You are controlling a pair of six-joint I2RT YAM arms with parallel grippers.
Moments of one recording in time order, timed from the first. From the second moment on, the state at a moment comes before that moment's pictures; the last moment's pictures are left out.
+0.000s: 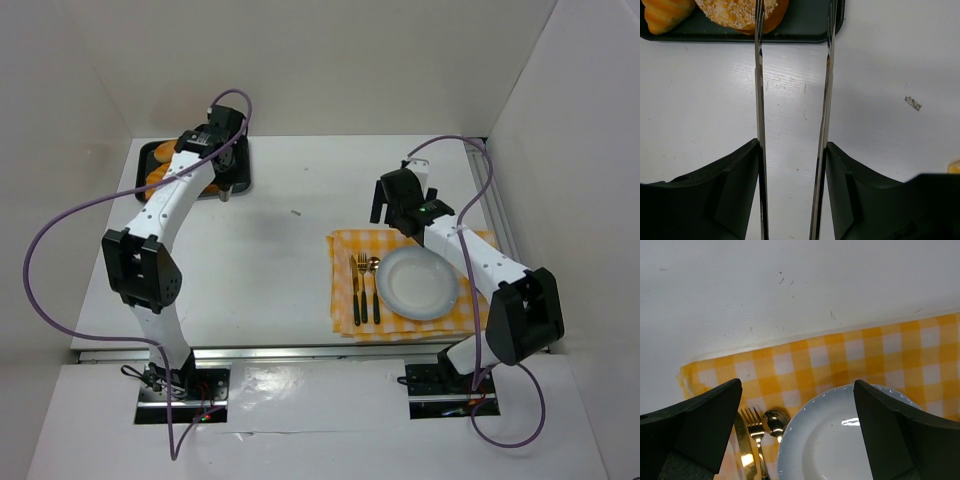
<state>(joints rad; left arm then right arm) -0.25 1.85 1.86 -0.97 -0.35 -0.32 0.42 1.44 1.10 -0.46 0.46 0.46</state>
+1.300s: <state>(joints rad) -0.18 2.13 1.99 -0.92 -0.46 -0.32 0.44 1.56 1.13 -0.46 0.43 0.46</state>
